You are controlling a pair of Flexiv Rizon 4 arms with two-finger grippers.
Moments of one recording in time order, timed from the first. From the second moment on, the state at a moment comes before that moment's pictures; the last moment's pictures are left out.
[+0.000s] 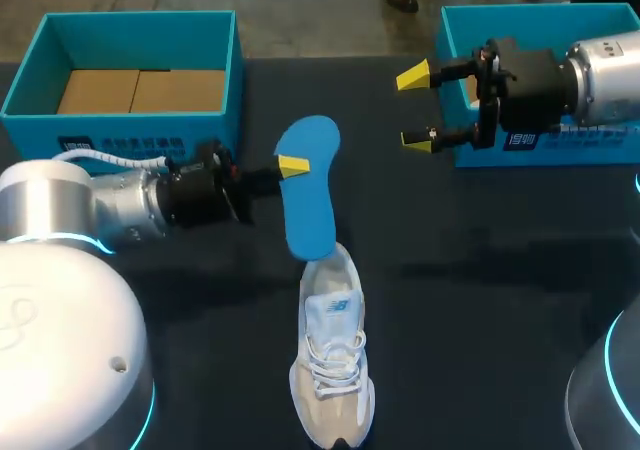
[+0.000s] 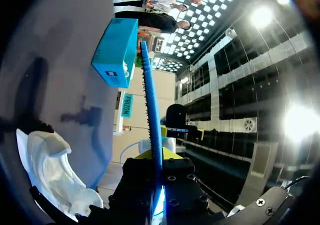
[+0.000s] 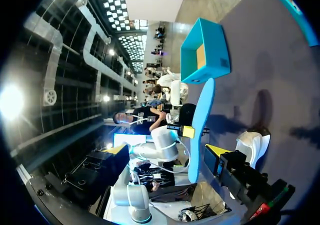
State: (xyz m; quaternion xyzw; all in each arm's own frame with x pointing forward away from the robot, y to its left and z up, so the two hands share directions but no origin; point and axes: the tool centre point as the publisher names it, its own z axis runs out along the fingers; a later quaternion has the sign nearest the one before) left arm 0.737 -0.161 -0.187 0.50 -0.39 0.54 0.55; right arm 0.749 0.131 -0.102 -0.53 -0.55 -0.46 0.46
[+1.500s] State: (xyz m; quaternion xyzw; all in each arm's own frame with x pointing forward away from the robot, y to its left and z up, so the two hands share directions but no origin) left arm 0.748 -0.175 -0.192 0.50 -0.41 0.56 0.52; right arm 0.728 0.153 -0.071 -0.58 -0.66 -0.34 0.33
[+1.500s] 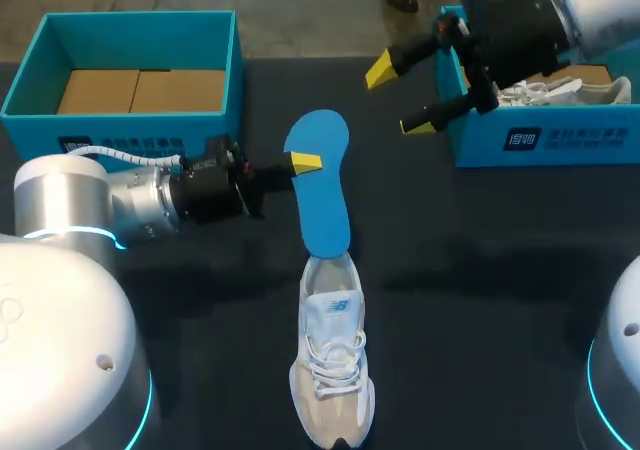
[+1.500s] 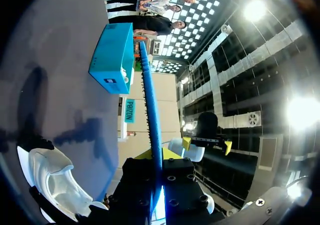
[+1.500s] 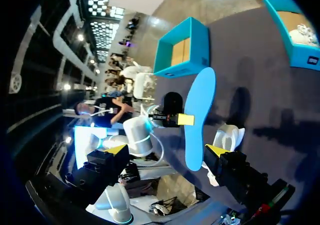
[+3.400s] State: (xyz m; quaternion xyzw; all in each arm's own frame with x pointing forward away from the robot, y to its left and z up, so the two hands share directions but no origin) left arm 0.748 -0.175 -0.192 0.50 -0.41 0.56 0.52; right arm 0.712 0.247 -0.057 -0.64 -0.77 -0.07 0.01
